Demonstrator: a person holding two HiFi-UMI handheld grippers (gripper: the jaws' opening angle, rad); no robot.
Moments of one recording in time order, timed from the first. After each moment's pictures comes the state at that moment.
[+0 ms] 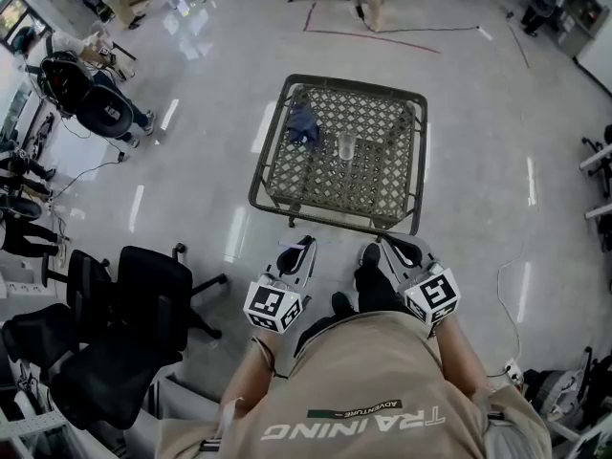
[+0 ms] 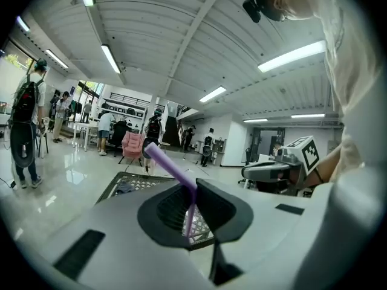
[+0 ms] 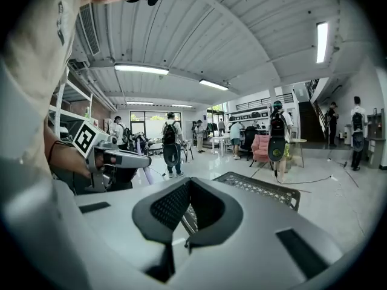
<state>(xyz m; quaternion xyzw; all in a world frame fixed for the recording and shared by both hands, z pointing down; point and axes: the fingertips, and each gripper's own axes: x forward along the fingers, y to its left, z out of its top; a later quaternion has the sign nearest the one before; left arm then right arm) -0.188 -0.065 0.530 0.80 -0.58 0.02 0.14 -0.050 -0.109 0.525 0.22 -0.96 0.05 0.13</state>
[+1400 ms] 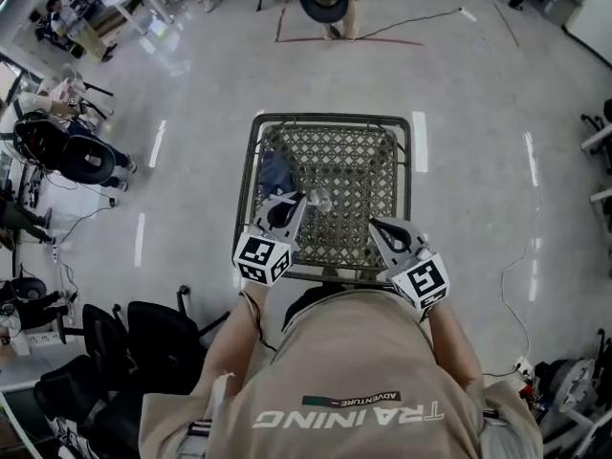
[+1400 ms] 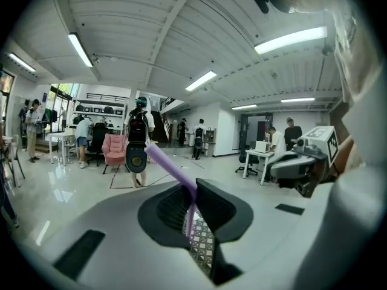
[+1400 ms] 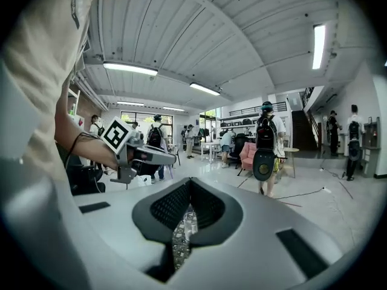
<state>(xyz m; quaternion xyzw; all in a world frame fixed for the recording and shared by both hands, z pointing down) -0.218 -0.362 0.523 0.84 -0.52 0.09 0.10 -0.075 -0.327 0.515 0.26 -0.96 0.02 0.10</state>
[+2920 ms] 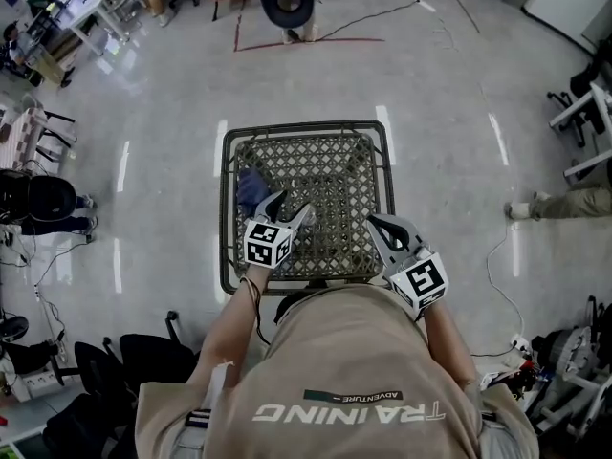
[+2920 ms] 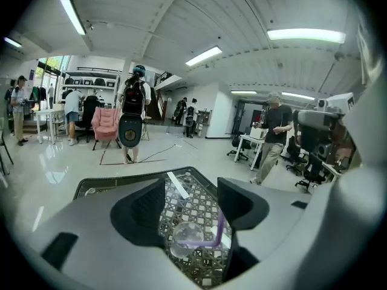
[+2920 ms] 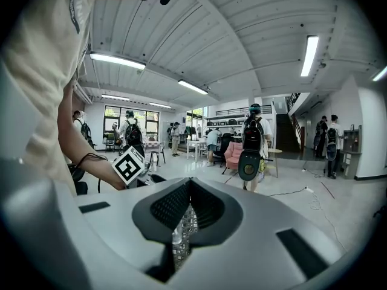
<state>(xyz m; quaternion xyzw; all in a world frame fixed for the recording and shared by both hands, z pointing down) -0.206 -0.429 0.634 0.85 -0.46 0.15 0.19 -0.057 -0.360 0.504 0.34 -0.93 0.02 0.12</state>
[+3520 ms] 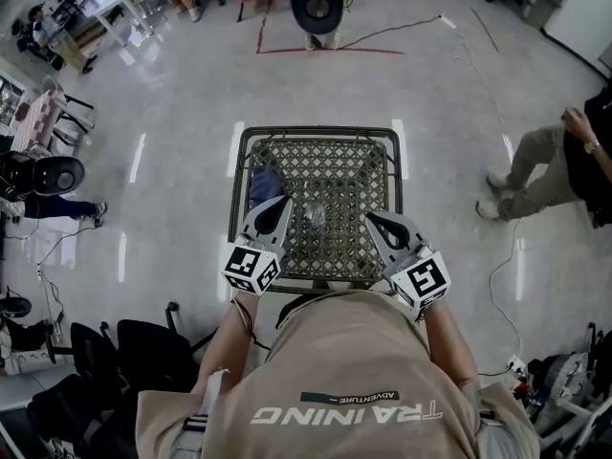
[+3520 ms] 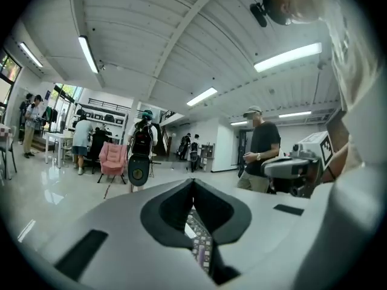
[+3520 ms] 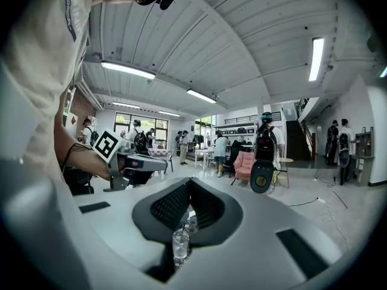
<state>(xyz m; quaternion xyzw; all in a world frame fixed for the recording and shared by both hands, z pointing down) -0.219 -0.381 0.493 0.85 -0.52 0.01 0.08 -0.066 -0.359 0.476 0.29 -0.95 -0.01 0.08</state>
